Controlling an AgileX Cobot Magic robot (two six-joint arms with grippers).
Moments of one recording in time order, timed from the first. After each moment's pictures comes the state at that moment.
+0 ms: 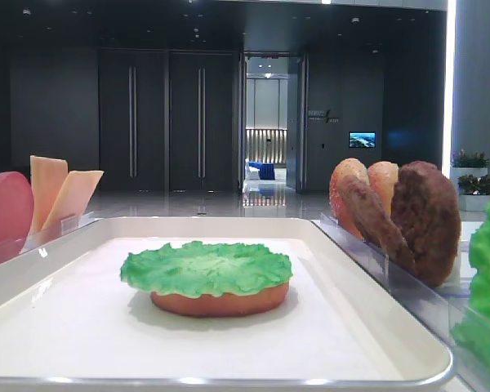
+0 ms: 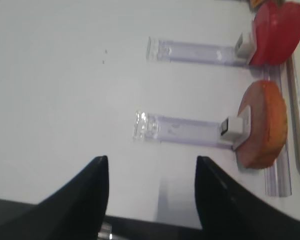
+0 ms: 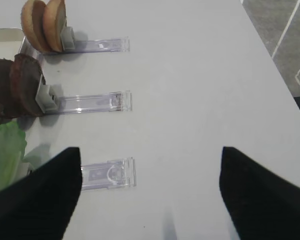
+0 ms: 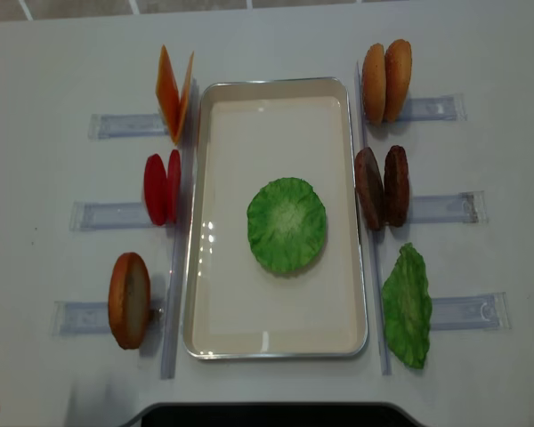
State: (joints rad) left arm 0.16 0.19 -0.50 0.04 1.16 -0.01; right arm -0.09 -0.01 -0.51 0.09 1.13 -0.09
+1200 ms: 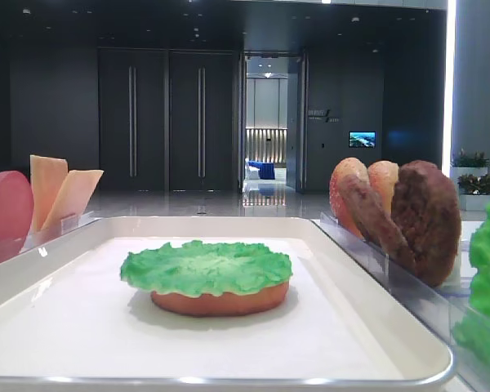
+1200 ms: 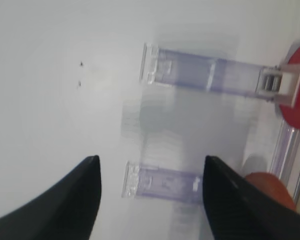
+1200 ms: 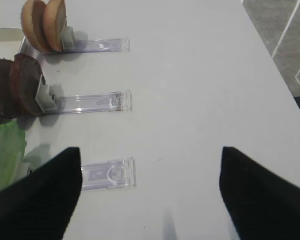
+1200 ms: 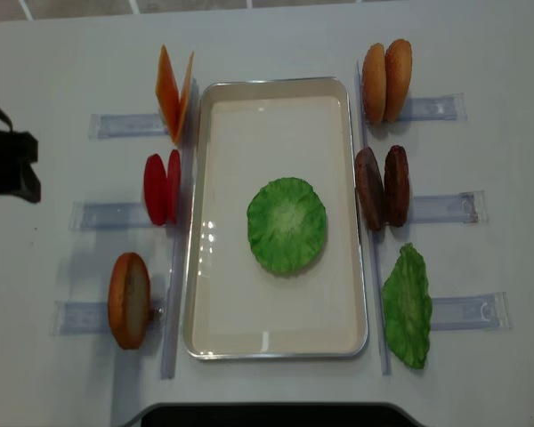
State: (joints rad) left arm 0.16 1.33 -1.01 0.02 1.07 -0.04; right arm -0.09 -0.01 -0.51 0.09 1.13 -0.09
